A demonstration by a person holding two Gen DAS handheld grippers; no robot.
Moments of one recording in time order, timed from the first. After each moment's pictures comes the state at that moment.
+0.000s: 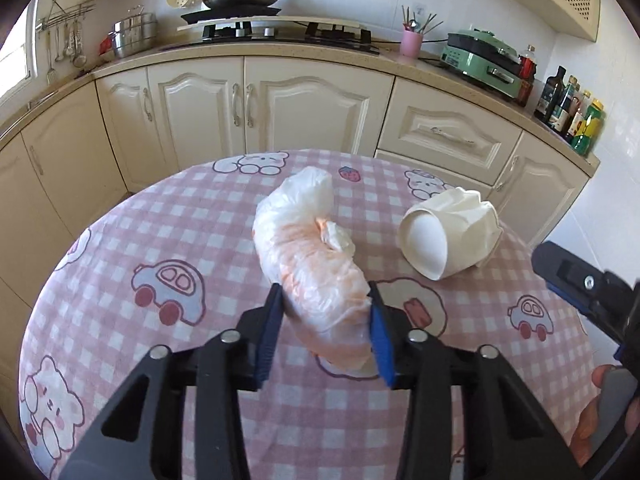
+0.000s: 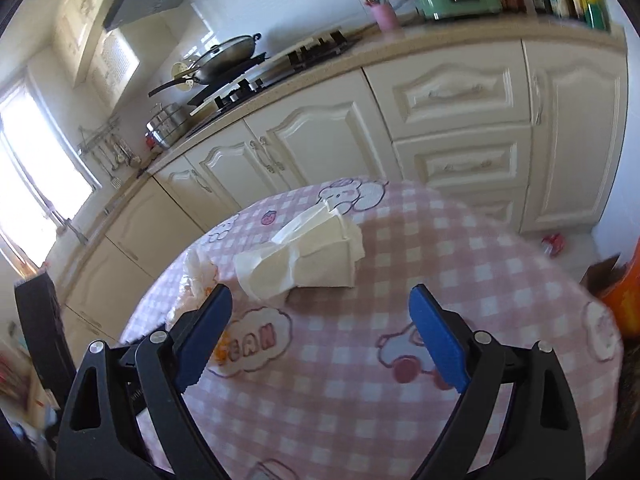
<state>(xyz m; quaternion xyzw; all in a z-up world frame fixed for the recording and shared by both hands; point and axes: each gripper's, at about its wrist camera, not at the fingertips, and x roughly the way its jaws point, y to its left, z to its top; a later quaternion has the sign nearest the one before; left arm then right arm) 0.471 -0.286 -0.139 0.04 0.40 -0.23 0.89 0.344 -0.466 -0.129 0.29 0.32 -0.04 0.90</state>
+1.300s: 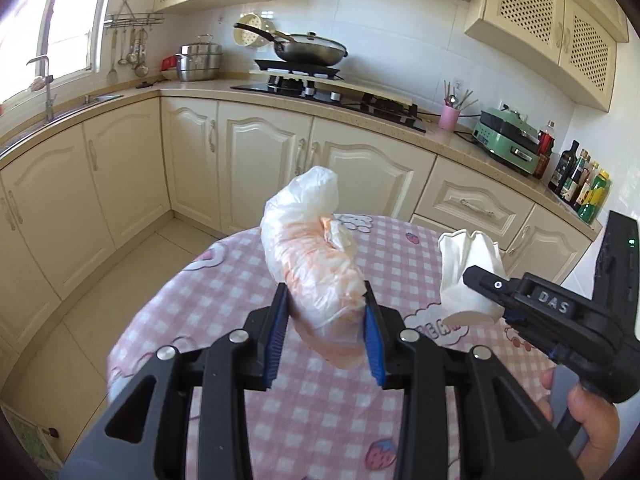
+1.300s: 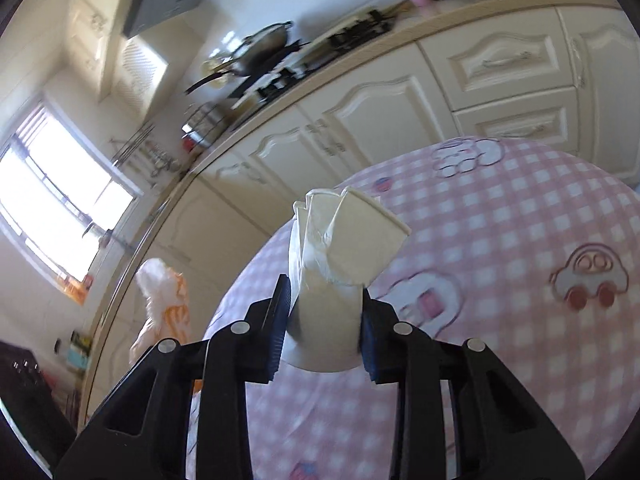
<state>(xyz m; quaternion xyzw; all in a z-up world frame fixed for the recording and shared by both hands) 0.414 -0.150 -0.067 -0.03 0.32 -0.17 0.93 0.352 -0.367 -0.094 0.33 0.31 0.02 0.89</state>
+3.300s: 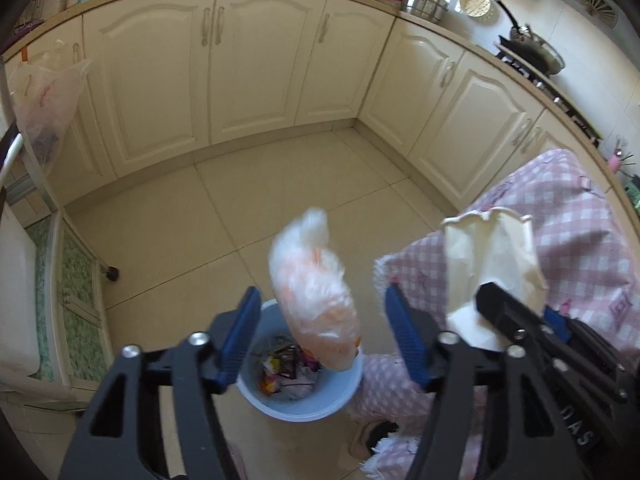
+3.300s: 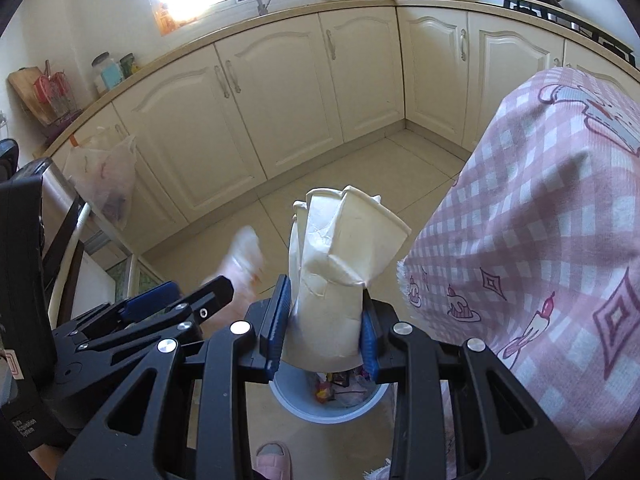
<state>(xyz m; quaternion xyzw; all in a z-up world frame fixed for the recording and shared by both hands) 0.293 0.243 -0.277 -0.16 0.42 0.08 0.89 0.285 0.052 -0.238 0.01 0.41 0.23 0.88</state>
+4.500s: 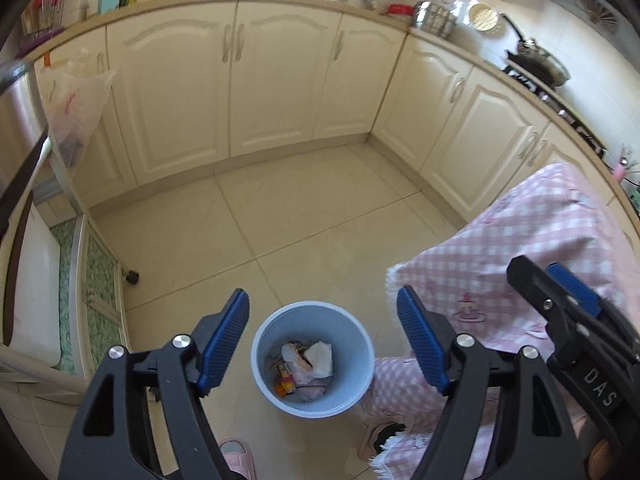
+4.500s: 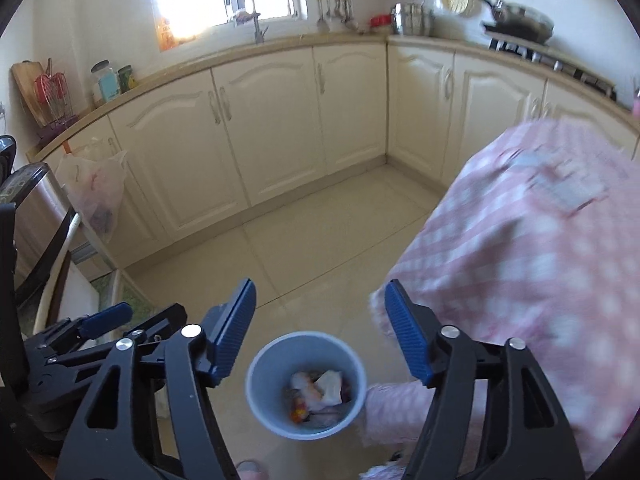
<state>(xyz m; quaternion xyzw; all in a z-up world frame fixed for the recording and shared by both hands) 0.256 0.250 -0.239 -0.16 0.40 0.10 0.90 0.262 0.043 -0.195 -0.03 0.34 0.20 0.92</state>
